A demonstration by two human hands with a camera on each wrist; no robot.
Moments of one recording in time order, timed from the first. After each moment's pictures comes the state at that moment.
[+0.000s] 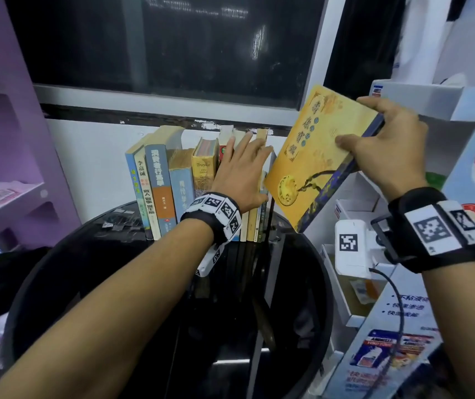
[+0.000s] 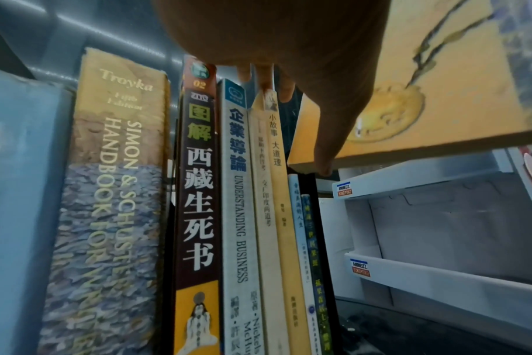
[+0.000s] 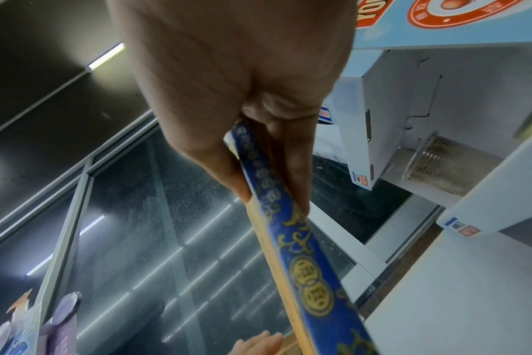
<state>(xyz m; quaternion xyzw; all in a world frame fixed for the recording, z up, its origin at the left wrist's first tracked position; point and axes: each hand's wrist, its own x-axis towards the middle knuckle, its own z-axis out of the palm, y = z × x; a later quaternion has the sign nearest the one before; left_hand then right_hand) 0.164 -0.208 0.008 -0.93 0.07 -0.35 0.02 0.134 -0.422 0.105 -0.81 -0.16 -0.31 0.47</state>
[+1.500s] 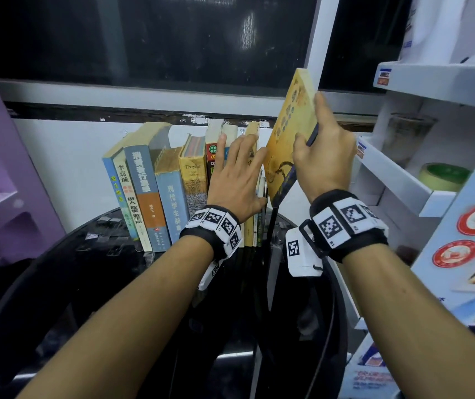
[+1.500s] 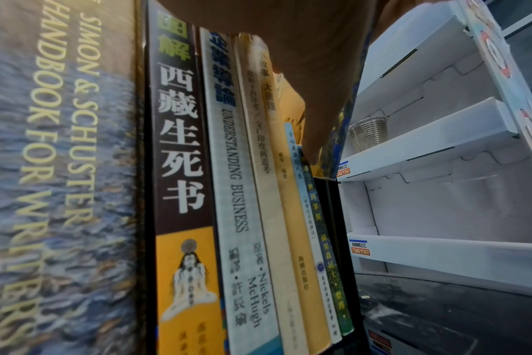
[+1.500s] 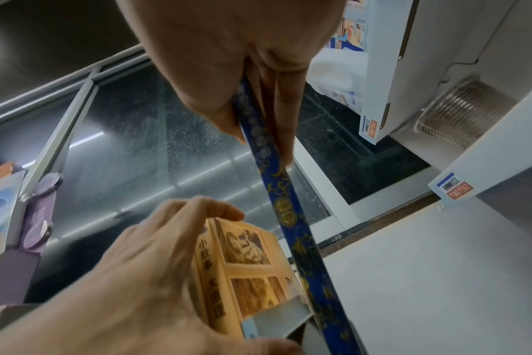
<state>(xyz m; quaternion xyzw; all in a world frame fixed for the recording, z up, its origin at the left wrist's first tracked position) 0.187 -0.203 -0.015 -0.91 0.02 -0.41 0.09 0.173 -0.342 0.057 -0.82 -0.15 -0.40 0.37</state>
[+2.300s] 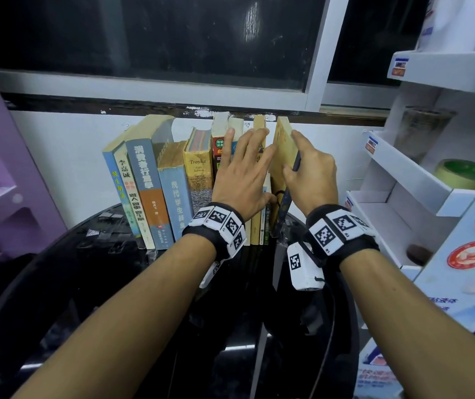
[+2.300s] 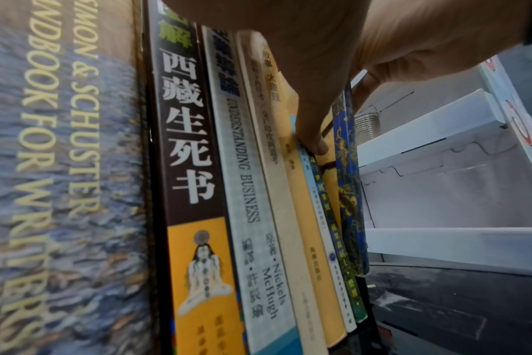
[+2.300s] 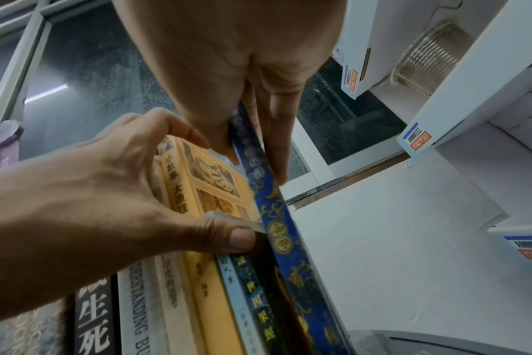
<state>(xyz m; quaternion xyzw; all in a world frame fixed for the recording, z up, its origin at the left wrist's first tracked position) 0.189 -0.201 -0.017 -0.90 0.03 -0.42 0.10 0.205 -0.331 0.012 -0.87 -0.21 -0.32 0.32</state>
